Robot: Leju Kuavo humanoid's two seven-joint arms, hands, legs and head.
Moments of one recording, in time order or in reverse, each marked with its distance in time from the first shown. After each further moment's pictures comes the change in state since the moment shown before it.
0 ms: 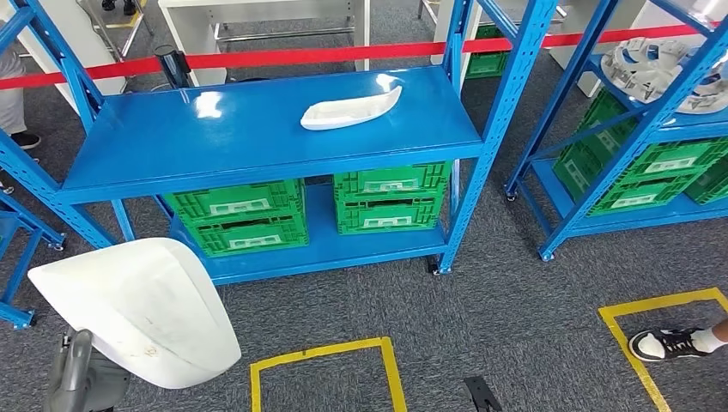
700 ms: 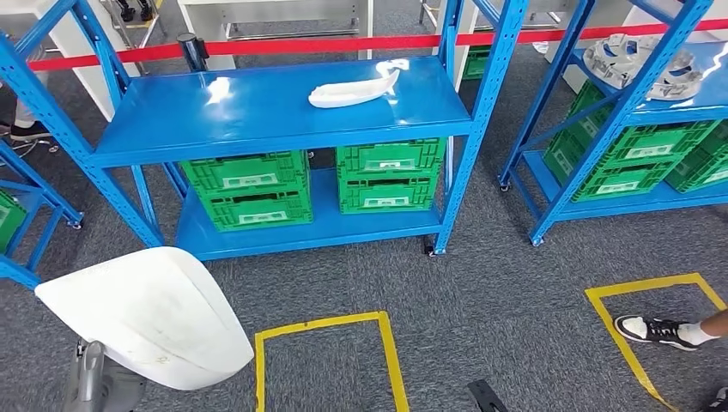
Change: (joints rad) left arm 0.007 -0.053 -0.021 0.095 -0.052 -0.093 -0.146; right arm 0.010 -0.053 0.013 0.001 0.074 0.026 -0.008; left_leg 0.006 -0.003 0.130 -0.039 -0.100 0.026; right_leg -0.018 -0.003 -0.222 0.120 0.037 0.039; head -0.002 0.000
